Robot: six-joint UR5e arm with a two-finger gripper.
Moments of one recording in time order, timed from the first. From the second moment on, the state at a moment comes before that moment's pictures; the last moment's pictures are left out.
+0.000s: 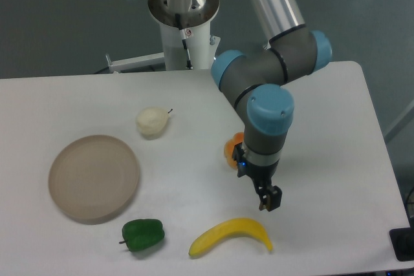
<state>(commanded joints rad) 2.31 -2.04 -1.49 -1.01 1.49 1.55</state>
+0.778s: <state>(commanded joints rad) 2.49 -2.04 -1.30 -1.38 1.50 1.70</state>
